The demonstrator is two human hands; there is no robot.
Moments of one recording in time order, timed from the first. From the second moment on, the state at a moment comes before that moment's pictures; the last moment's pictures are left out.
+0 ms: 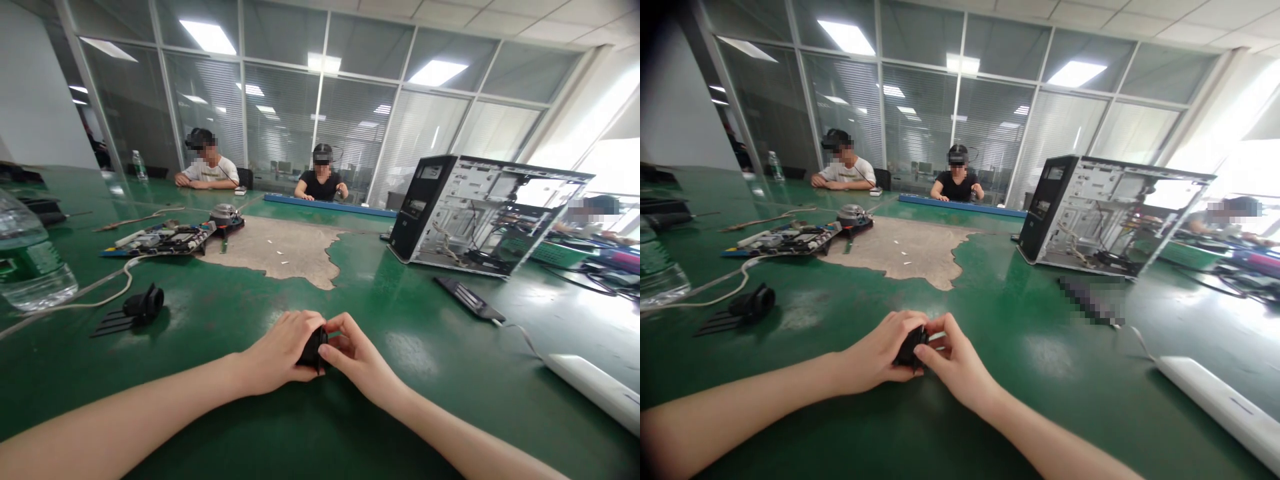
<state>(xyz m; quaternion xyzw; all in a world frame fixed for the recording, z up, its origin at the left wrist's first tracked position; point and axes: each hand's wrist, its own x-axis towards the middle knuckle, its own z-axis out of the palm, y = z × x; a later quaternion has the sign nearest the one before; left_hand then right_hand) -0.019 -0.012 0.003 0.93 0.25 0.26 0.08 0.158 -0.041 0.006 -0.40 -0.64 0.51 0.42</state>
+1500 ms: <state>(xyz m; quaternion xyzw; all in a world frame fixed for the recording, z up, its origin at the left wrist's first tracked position) -0.021 -0.003 0.005 0.94 0.24 0.22 0.08 0.163 -0.040 0.008 -0.40 -0.64 0.54 0.39</state>
